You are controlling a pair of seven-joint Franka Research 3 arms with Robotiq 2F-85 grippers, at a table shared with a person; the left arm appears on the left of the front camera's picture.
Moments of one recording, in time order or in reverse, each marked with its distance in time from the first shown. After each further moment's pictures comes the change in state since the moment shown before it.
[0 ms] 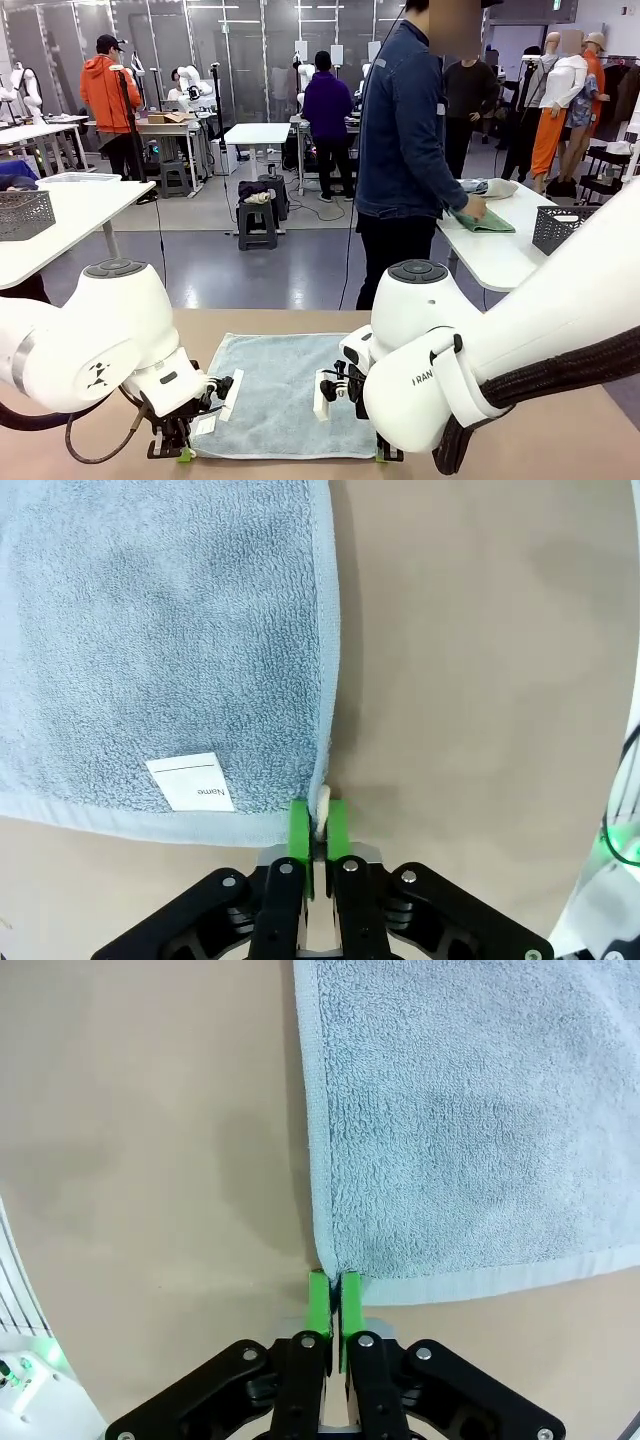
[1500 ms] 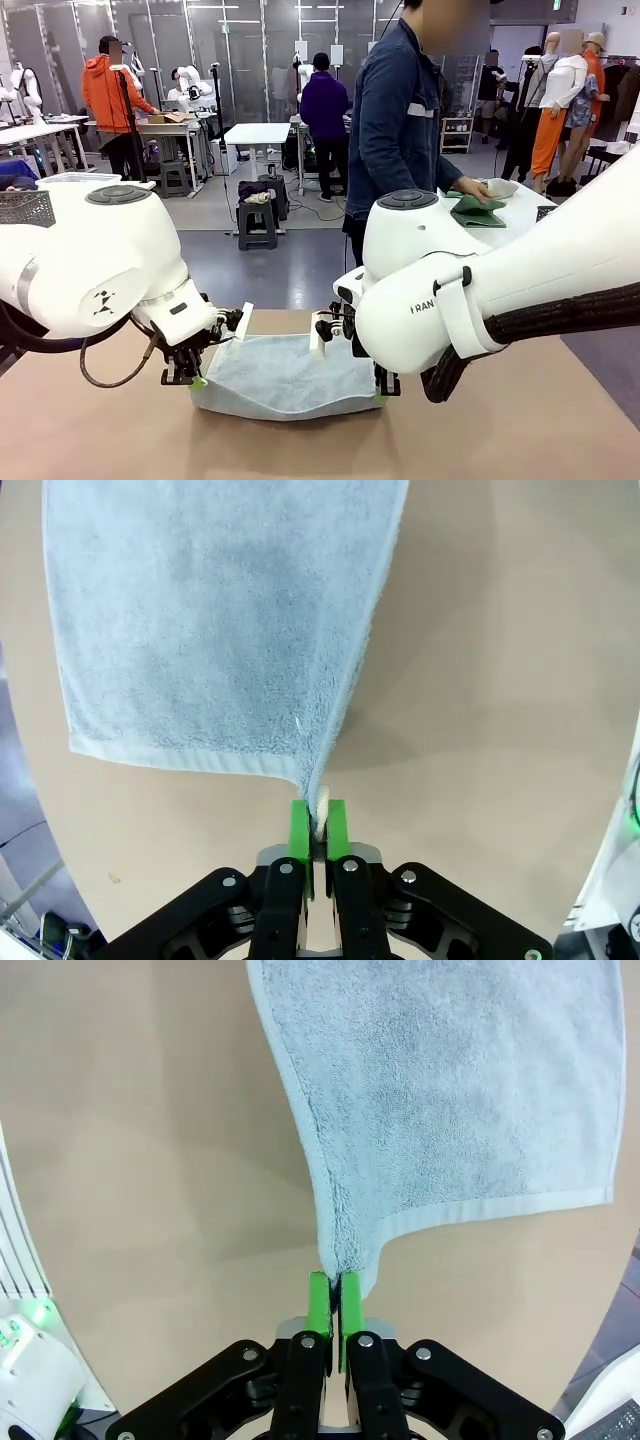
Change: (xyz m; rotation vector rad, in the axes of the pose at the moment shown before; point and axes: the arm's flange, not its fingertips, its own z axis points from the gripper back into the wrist) left arm 0.017 0.049 0.085 0.136 0.015 -0.018; right arm 0.013 -0.043 0.076 -0.072 0.038 0.011
